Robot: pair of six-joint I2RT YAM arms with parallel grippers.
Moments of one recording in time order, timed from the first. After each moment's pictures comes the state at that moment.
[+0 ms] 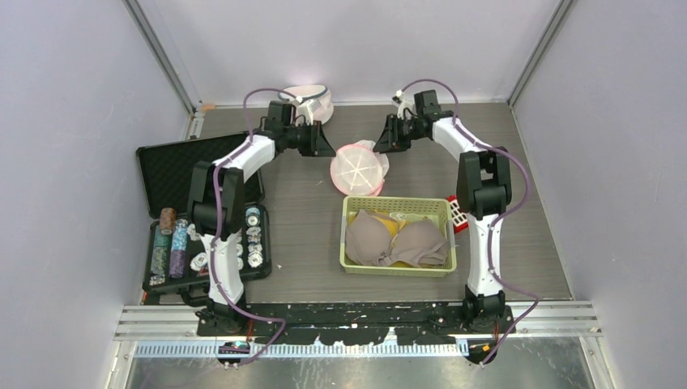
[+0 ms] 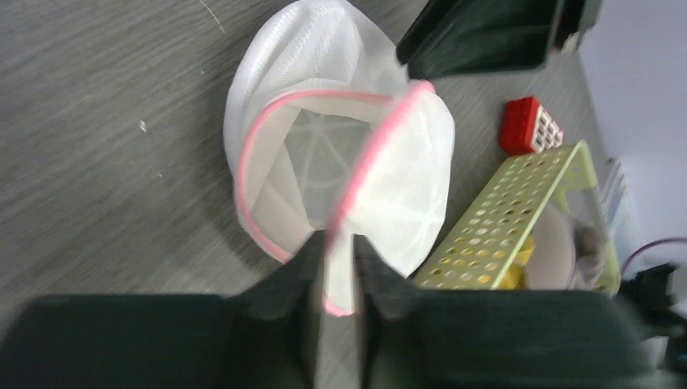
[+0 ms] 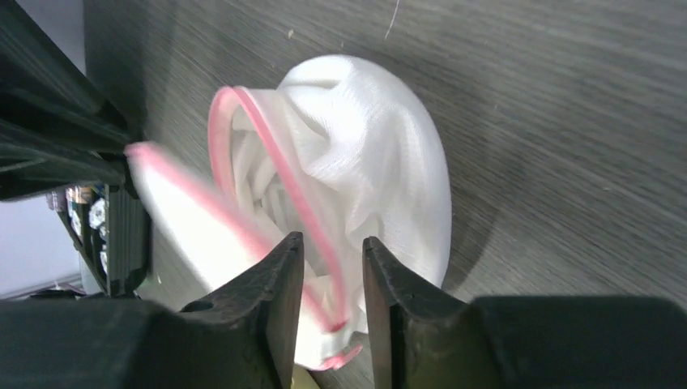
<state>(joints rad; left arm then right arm) -0.27 2.05 1.55 -0.20 0.74 -0.25 0.20 2.30 1.86 -0.50 -0.74 0.20</state>
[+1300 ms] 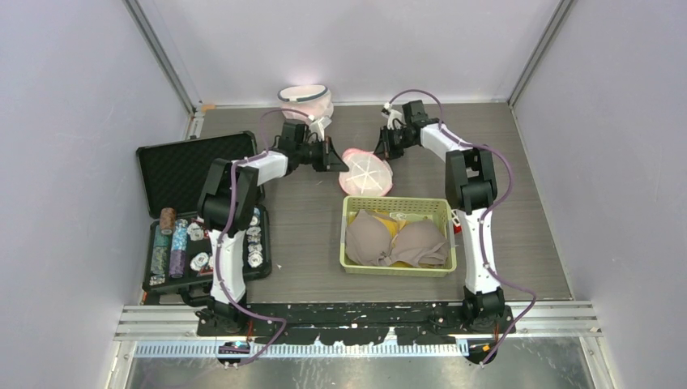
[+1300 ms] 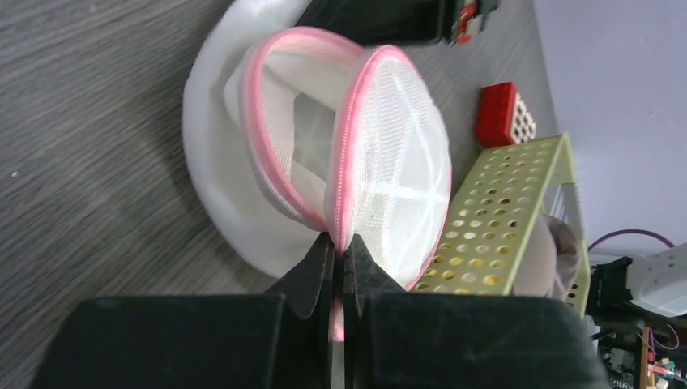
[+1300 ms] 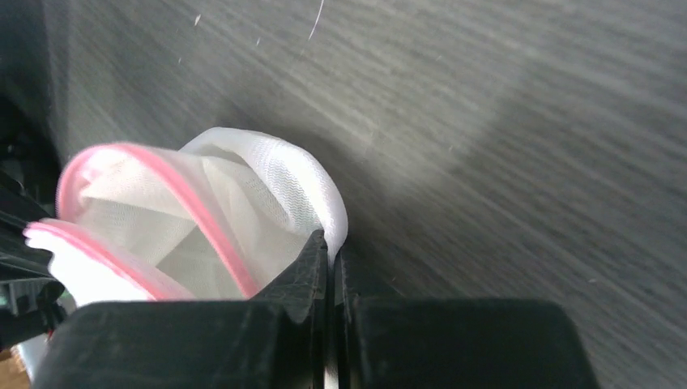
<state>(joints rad) -0.32 2.13 1.40 0.08 0.80 -0.40 0.23 2.45 1.96 -0.48 -0.66 0.11</state>
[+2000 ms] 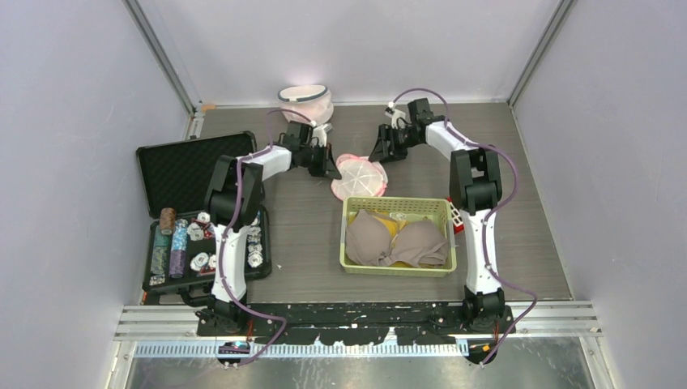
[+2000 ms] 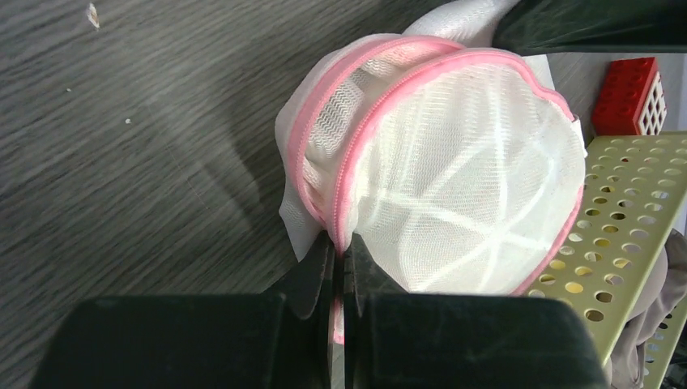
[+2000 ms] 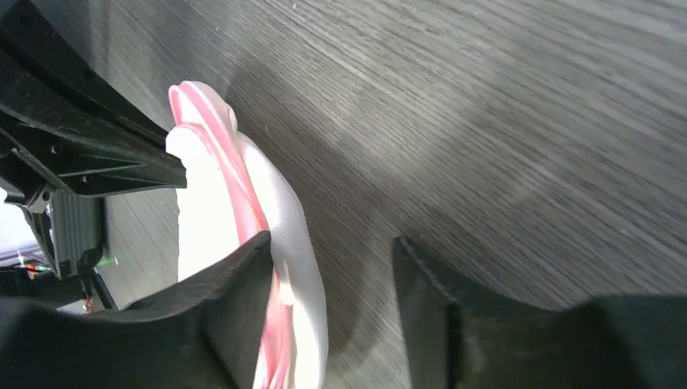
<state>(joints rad) -0.32 2.20 1.51 -0.17 0.66 -0.25 0.20 2.41 1.92 -0.54 -0.76 0.09</state>
